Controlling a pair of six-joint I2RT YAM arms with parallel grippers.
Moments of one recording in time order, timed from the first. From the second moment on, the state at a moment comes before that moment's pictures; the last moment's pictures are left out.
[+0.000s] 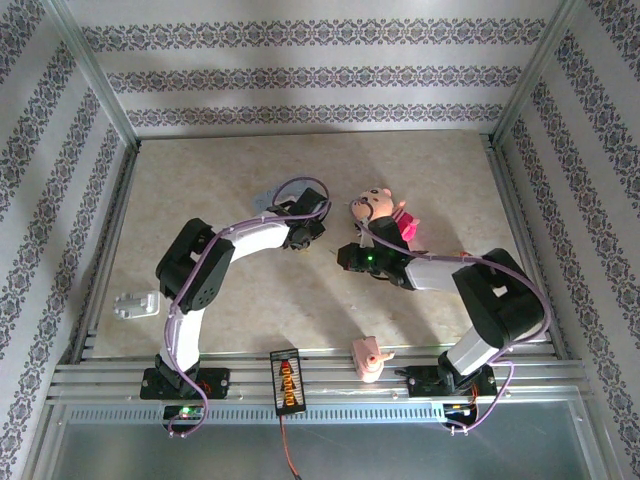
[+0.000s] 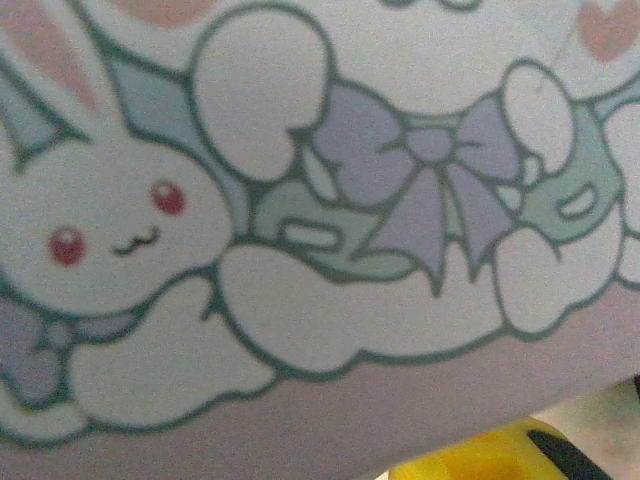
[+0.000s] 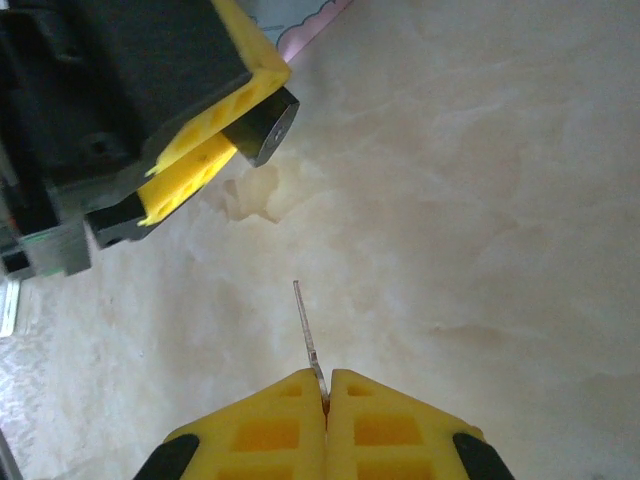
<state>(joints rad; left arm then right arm) -0.63 2.01 1.35 -0.39 -0.18 -1.21 0.50 1.62 0.63 0.26 -0.40 0.67</state>
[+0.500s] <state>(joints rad) -0.62 1.98 1.29 -0.33 -0.10 -1.25 0.51 1.83 0.63 0.60 -0.38 0.76</state>
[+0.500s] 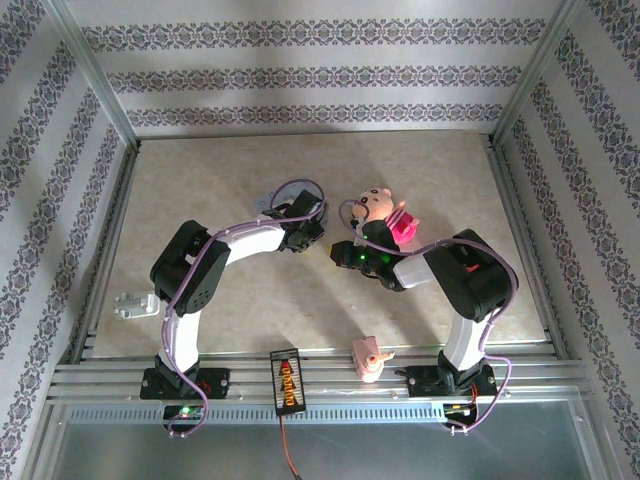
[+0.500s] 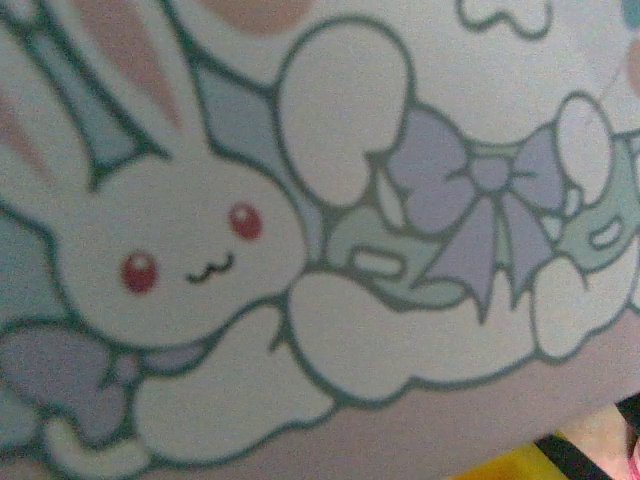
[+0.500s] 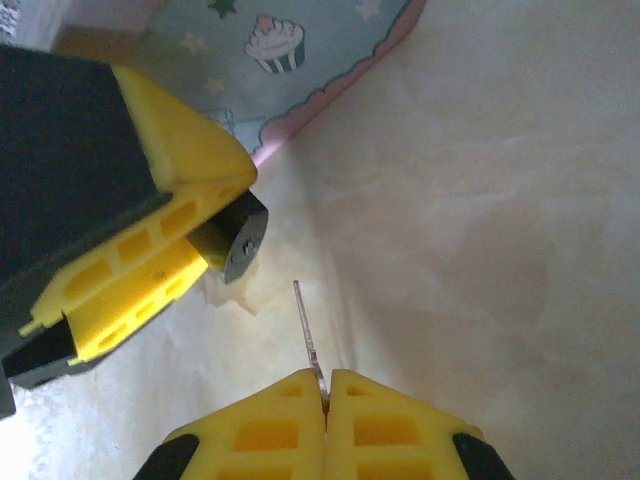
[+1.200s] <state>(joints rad) -0.61 1.98 1.28 -0.29 -0.08 -1.29 0.52 1.88 0.63 0.72 -0.40 0.78</state>
